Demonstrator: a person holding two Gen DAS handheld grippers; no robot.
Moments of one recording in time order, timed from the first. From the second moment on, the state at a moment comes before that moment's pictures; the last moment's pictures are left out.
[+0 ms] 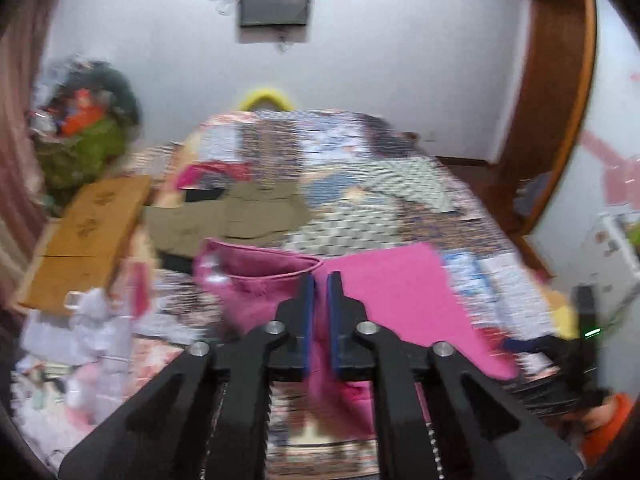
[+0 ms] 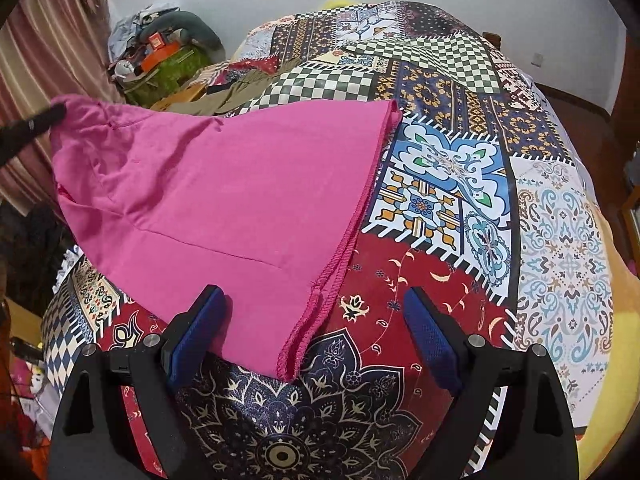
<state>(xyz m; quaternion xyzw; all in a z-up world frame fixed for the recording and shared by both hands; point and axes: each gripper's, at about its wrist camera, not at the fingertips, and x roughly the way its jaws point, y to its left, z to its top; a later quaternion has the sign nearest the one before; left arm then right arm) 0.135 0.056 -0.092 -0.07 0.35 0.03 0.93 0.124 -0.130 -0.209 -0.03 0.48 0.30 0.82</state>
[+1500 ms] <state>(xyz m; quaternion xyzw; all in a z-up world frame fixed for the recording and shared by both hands) 0.086 0.168 -0.244 -0.48 0.48 0.00 0.74 0.126 -0.131 -0.212 -0.03 0.48 0.31 0.82</state>
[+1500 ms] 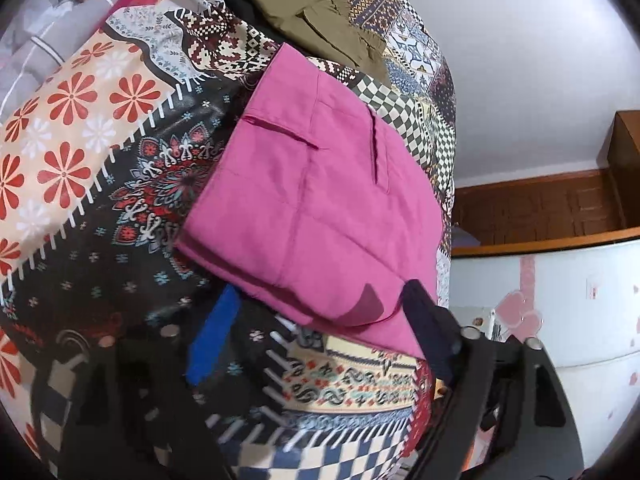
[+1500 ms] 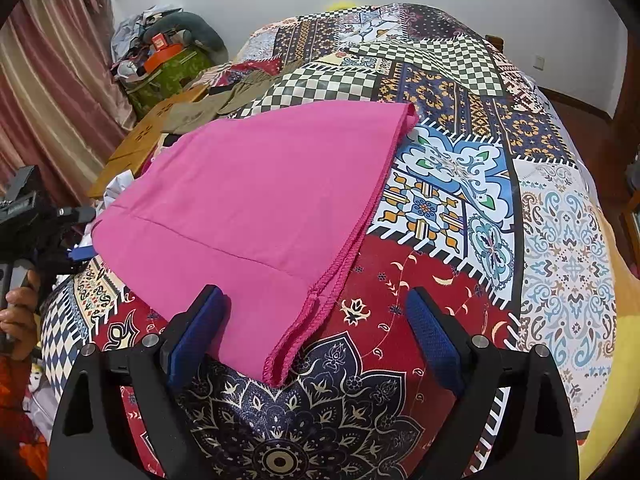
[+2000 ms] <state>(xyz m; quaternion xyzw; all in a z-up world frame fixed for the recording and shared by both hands) 0.097 0.193 -0.253 -0.46 0.47 0.05 0.75 0.127 -0.131 -0.215 -0.03 0.47 0.32 0.82</state>
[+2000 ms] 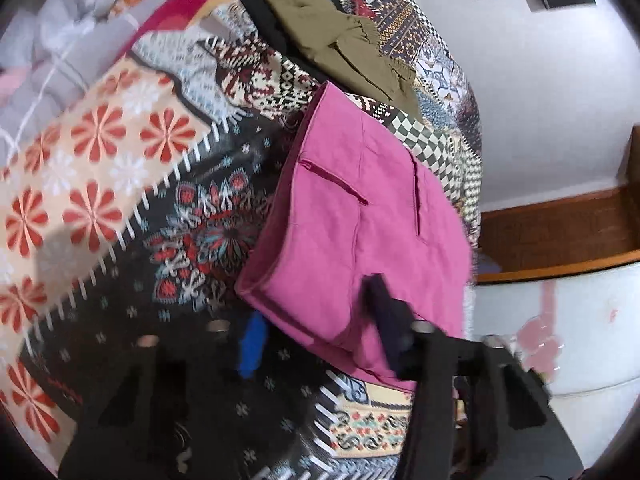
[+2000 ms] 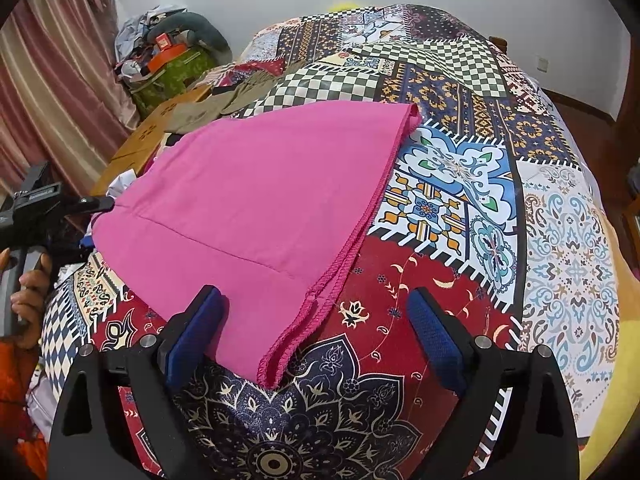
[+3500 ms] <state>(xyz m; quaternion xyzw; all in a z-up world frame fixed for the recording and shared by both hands) 0.183 -0.003 -0.133 -0.12 0.46 -0.14 0.87 0.123 -0.132 -0.214 -0.02 0.47 0.31 0.83</state>
